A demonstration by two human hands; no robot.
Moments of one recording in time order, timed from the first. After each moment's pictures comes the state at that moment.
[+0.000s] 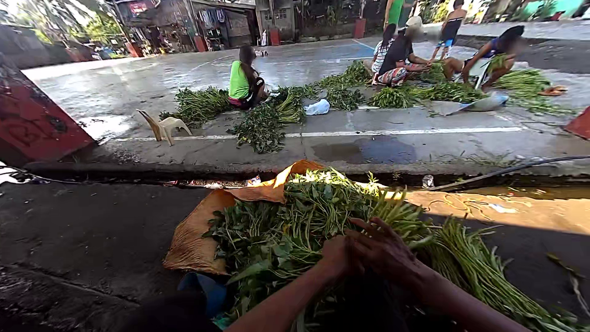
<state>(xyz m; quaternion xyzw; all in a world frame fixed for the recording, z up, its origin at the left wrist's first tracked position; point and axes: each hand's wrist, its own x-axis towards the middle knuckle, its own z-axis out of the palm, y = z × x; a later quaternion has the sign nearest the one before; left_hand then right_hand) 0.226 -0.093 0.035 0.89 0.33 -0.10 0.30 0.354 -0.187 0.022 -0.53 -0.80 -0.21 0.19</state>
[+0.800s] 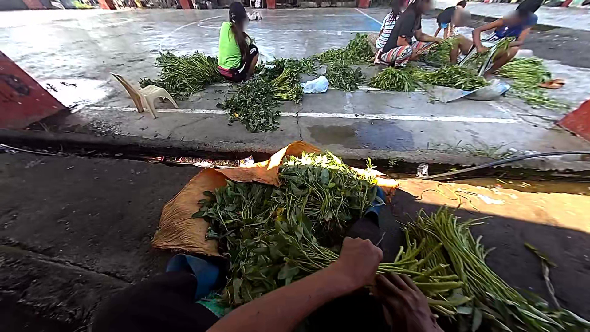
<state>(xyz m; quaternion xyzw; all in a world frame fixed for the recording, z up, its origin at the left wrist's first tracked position) 0.243 -0.132 0.041 0.95 0.16 -0.14 0.24 0.331 -0.280 -0.041 -0.64 -0.73 -0.15 0.18</state>
